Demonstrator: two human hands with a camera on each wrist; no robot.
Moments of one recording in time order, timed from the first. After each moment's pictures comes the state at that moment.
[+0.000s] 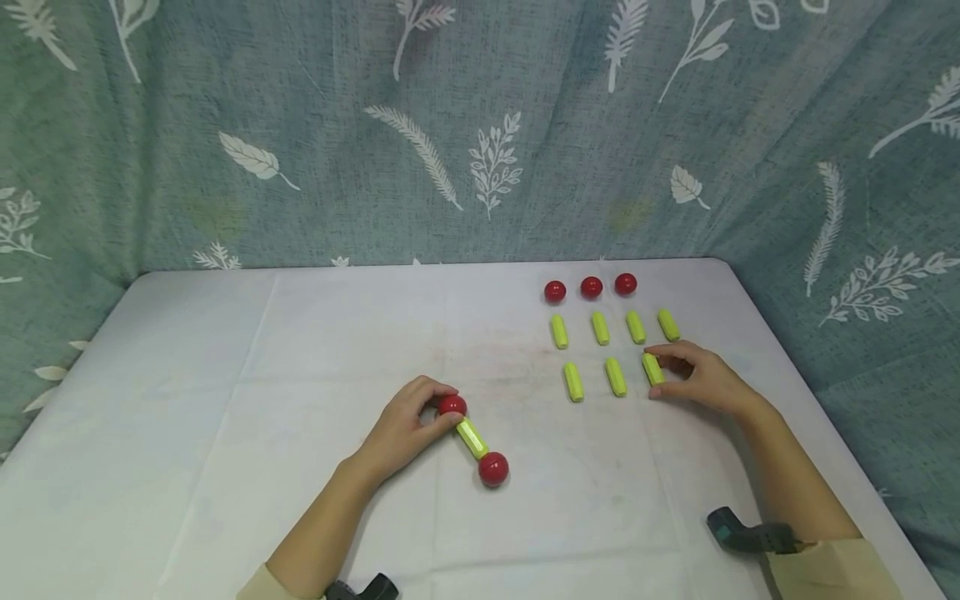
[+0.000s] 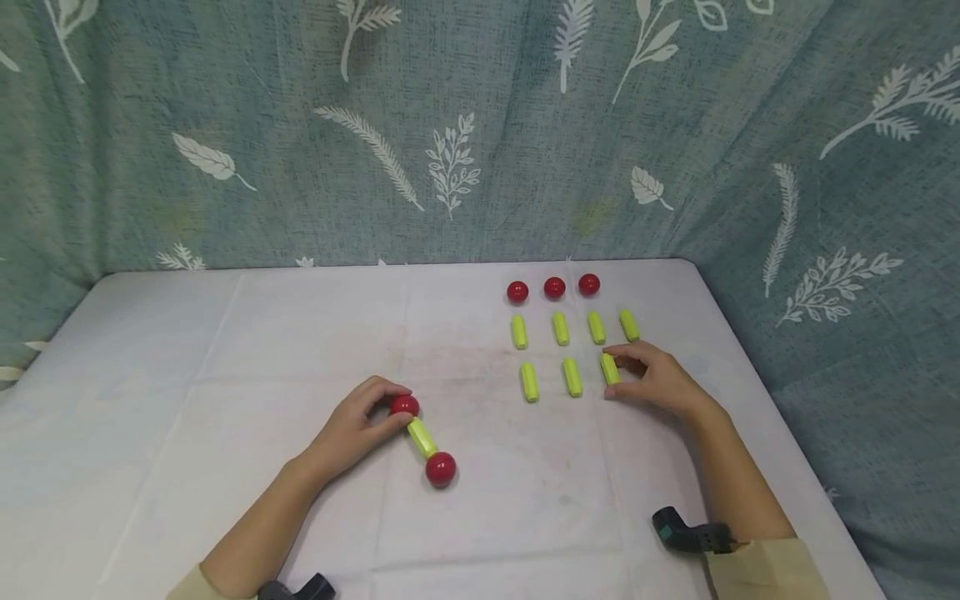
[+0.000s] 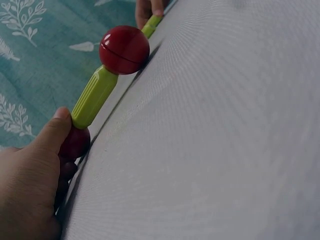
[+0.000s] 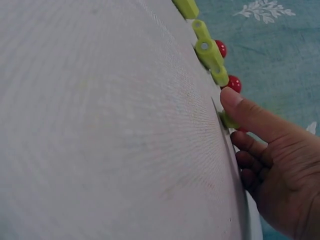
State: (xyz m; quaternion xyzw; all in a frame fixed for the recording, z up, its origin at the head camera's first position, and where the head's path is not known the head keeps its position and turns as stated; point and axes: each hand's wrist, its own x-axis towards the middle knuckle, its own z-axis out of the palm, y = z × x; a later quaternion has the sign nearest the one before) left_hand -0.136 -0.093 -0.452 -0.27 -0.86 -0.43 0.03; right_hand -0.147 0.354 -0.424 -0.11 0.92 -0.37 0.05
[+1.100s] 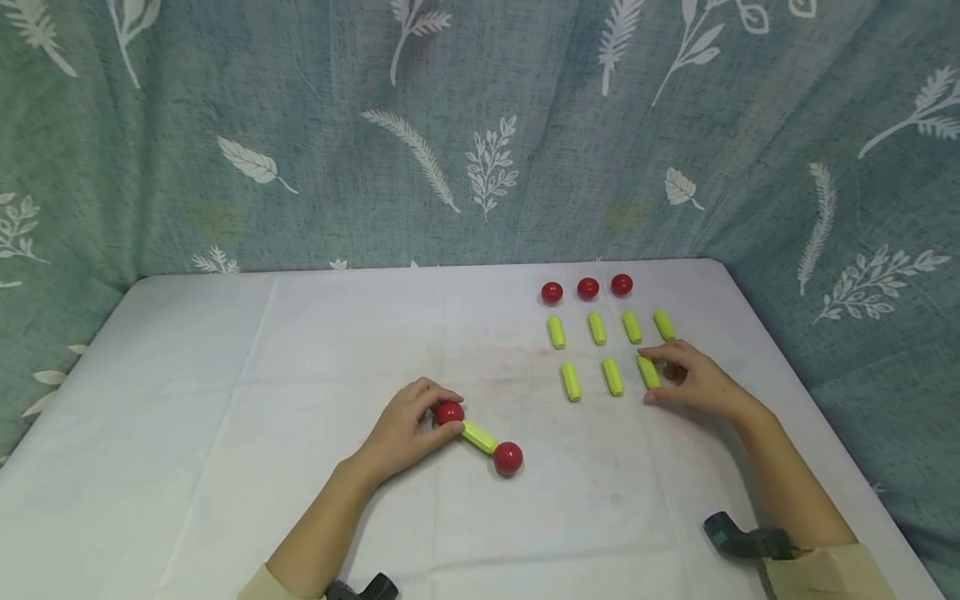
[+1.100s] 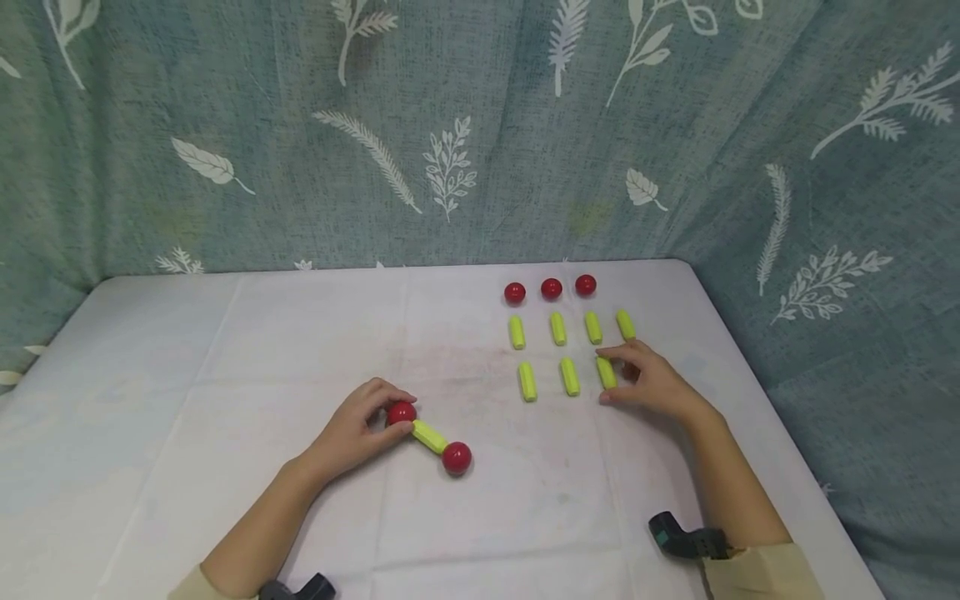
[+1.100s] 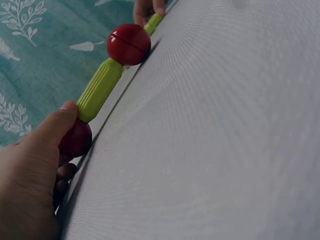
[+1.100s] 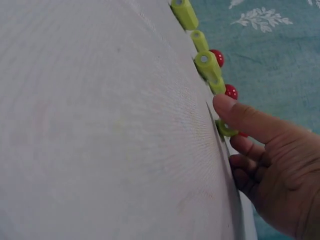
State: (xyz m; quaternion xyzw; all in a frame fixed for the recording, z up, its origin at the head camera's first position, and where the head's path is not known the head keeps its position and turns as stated) left_hand -0.137 -0.092 -0.453 -0.30 -0.87 -0.39 0.05; right_hand -0.141 0.347 -0.422 -0.12 0.93 -0.34 0.03
